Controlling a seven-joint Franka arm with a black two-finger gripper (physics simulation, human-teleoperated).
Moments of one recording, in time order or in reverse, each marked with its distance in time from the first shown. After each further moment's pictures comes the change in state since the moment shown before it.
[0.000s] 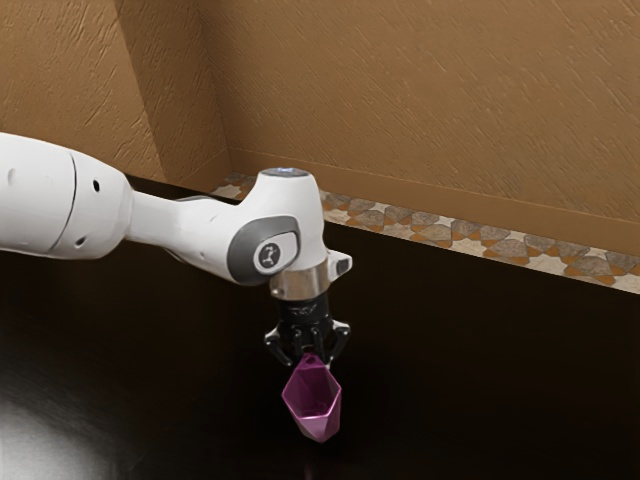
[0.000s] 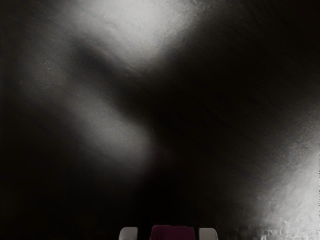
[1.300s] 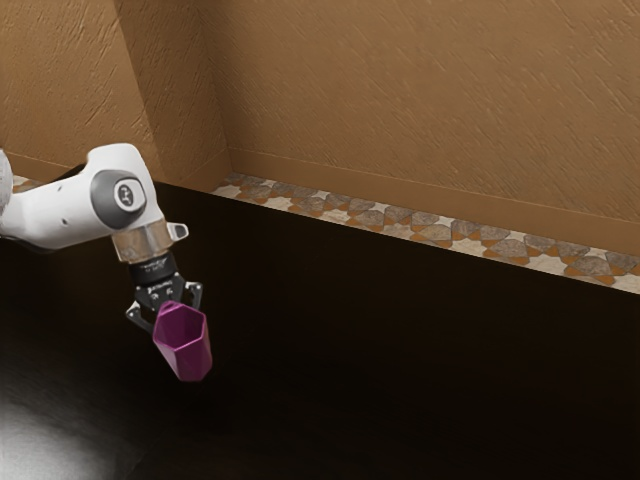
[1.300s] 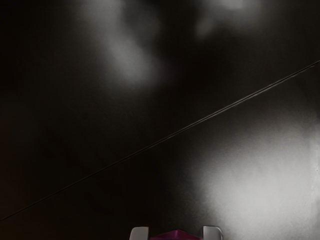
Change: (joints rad) arm 0.341 -0.126 0.195 -0.124 -0.168 -0.237 0.151
